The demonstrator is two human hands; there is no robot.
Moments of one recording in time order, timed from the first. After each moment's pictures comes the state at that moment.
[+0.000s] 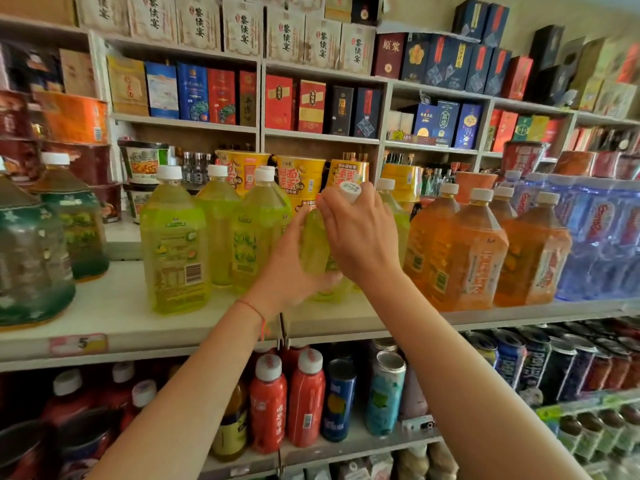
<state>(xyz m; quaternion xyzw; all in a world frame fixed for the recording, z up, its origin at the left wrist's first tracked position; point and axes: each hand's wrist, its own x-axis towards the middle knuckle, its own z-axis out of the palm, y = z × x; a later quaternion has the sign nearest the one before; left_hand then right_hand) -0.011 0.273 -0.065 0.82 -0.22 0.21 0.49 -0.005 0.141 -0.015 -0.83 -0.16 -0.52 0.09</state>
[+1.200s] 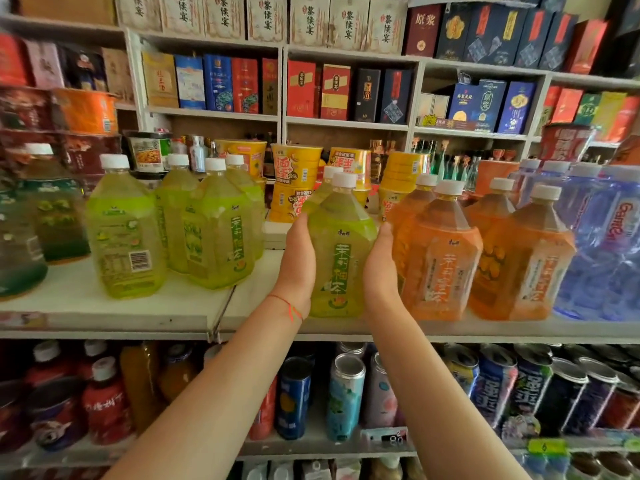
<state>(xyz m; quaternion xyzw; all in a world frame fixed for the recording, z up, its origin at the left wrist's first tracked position) 0.017 0.142 -0.057 0.58 -0.02 0.13 0.81 0.026 0.043 -0.057 -0.65 0.05 -0.06 0.76</state>
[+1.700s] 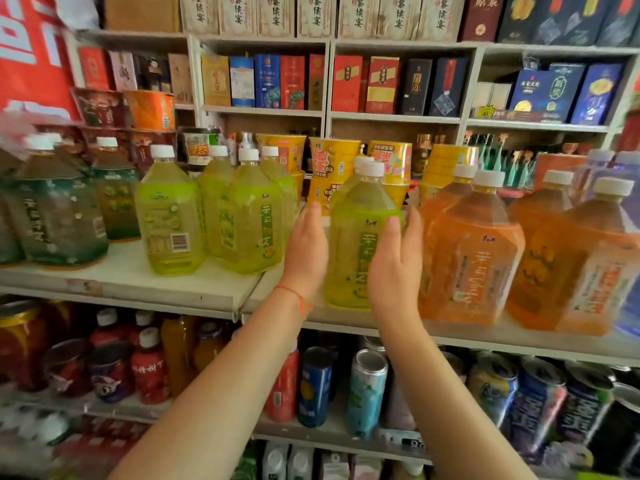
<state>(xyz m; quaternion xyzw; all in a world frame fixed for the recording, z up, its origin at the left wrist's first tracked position) 0.002 0.149 -0.051 0.66 0.04 0.29 0.69 -0.009 0.047 -0.061 -0.68 -0.12 -0.24 0.68</state>
